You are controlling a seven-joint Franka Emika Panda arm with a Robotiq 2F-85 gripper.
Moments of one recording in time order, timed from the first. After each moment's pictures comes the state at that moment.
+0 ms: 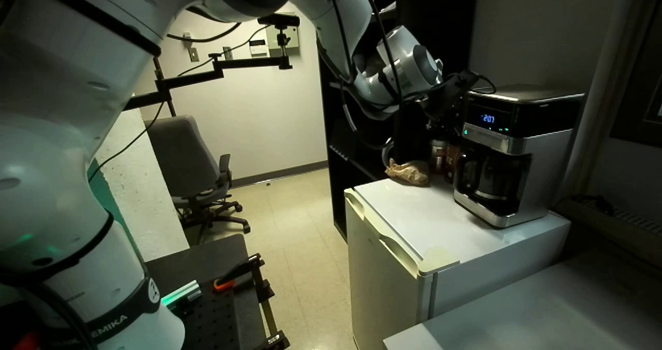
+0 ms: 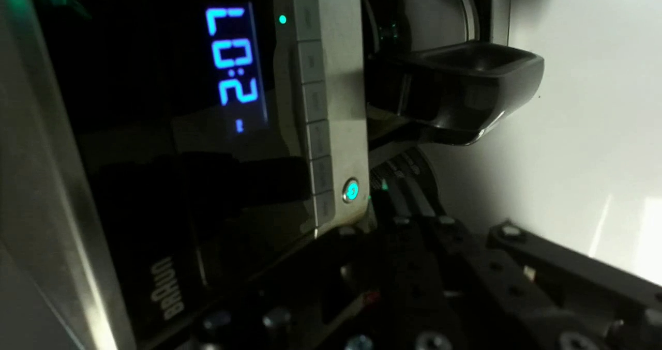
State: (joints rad) arm 0.17 0.73 0.05 -1.49 -0.85 2.80 -0.45
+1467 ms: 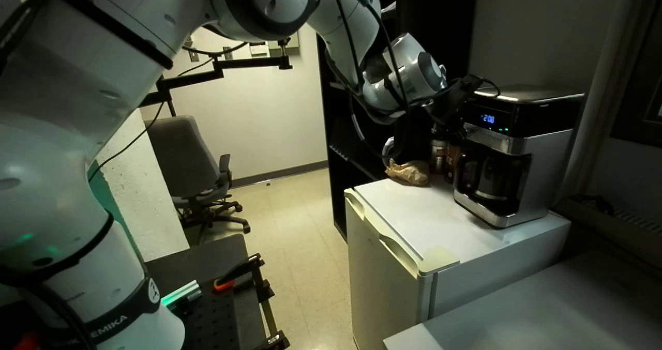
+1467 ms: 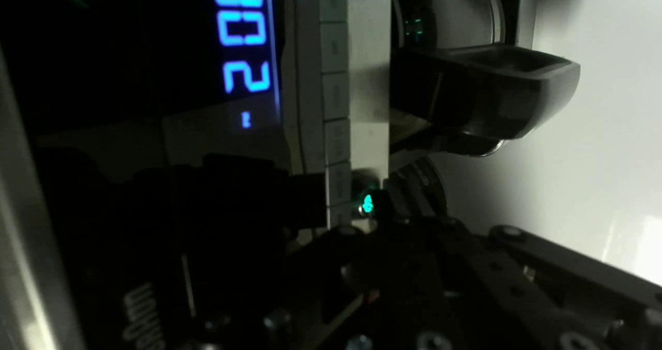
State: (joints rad) arm 0.17 0.82 0.06 -1.37 -0.85 2.77 -0.51
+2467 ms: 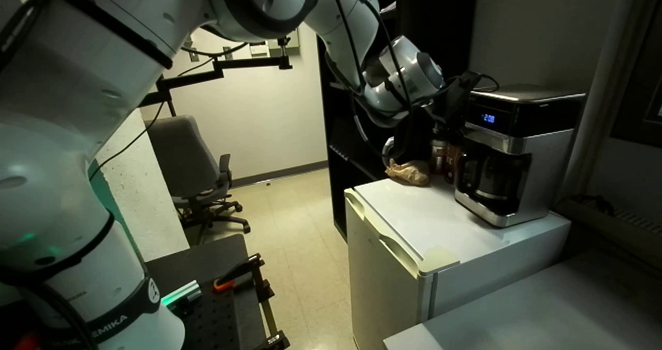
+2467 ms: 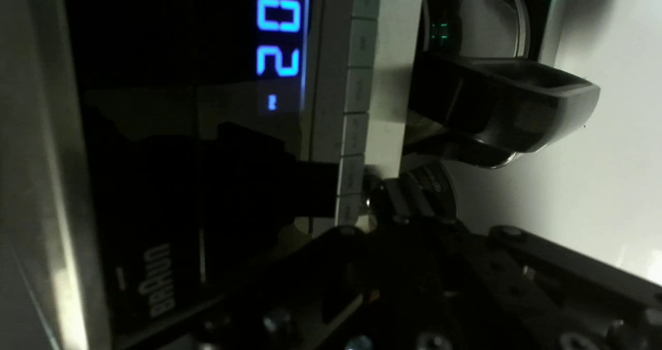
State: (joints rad) arm 0.20 0.82 0.01 -1.37 -0.94 2.81 -0.49
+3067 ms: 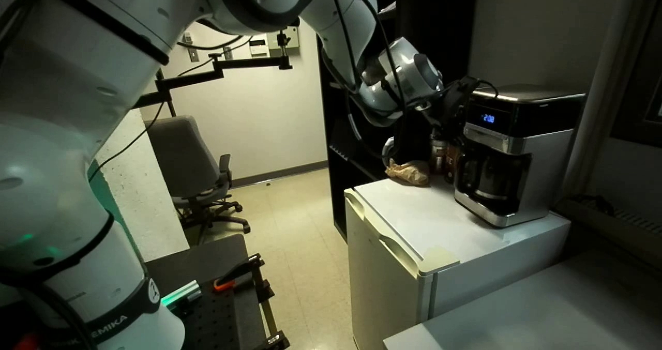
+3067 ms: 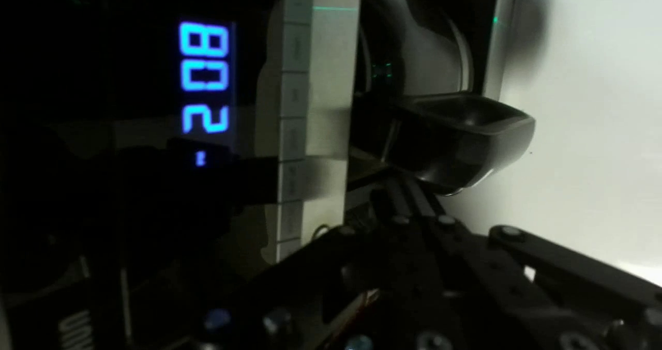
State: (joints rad) arm 0.18 0.78 0.05 -1.43 -0.92 2.71 -0.49
